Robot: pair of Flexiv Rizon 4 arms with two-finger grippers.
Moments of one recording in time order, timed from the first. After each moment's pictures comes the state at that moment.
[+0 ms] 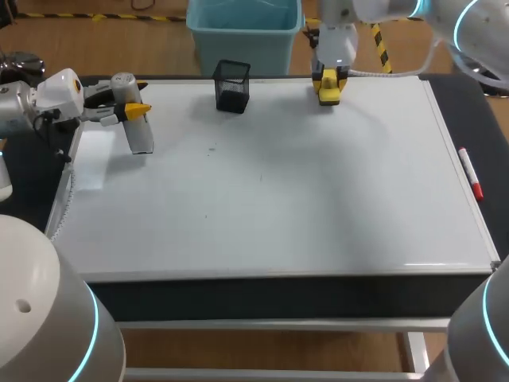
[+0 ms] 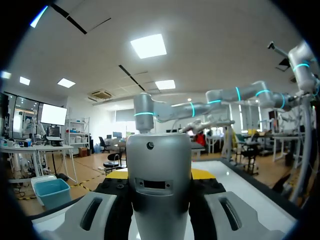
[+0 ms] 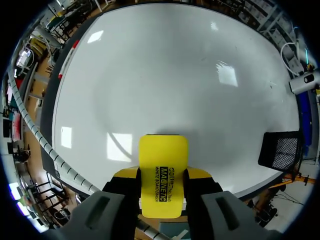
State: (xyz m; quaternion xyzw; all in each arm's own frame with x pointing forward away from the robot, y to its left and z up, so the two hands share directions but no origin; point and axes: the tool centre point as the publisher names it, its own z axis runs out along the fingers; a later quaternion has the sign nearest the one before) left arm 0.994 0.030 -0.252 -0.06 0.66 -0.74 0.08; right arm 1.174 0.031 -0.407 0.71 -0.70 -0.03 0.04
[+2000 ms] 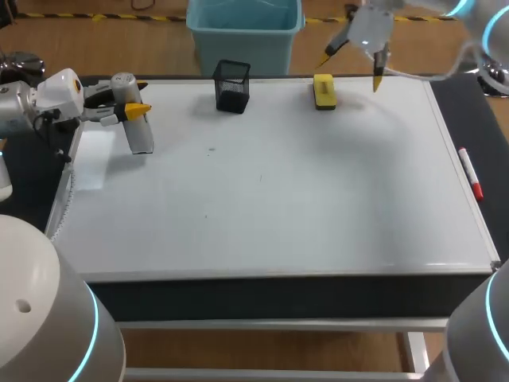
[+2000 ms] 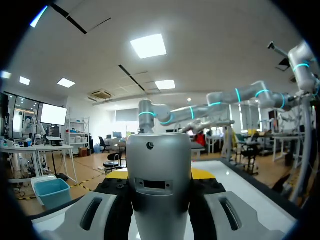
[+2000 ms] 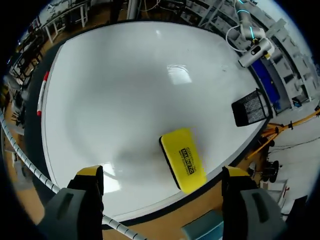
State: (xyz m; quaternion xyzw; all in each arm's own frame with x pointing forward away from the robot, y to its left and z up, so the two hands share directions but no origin) left arm 0.994 0.030 -0.252 -0.06 0.66 -0.74 0.08; right arm 1.178 -0.013 -0.376 0.55 -0.81 -0.18 -0.03
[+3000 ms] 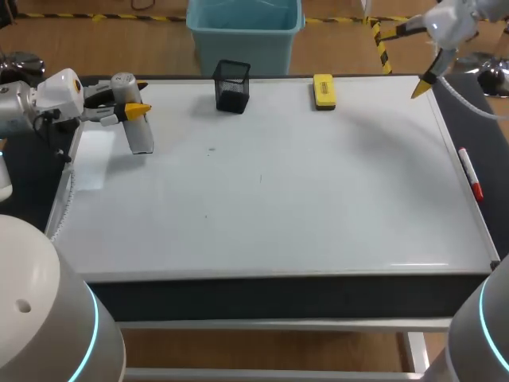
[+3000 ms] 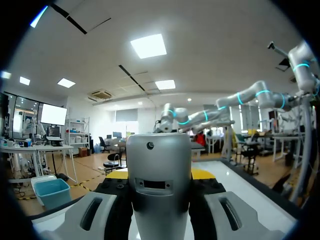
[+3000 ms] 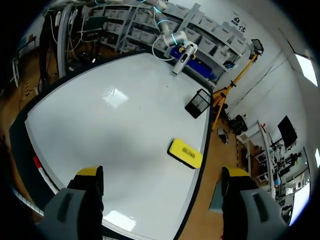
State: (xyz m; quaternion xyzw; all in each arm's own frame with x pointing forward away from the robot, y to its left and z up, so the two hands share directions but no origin) left arm 0.994 0.030 -0.252 -0.06 0.66 -0.74 0.08; right arm 1.105 -0.092 -0.293 0.26 -0.89 -0.35 -0.12
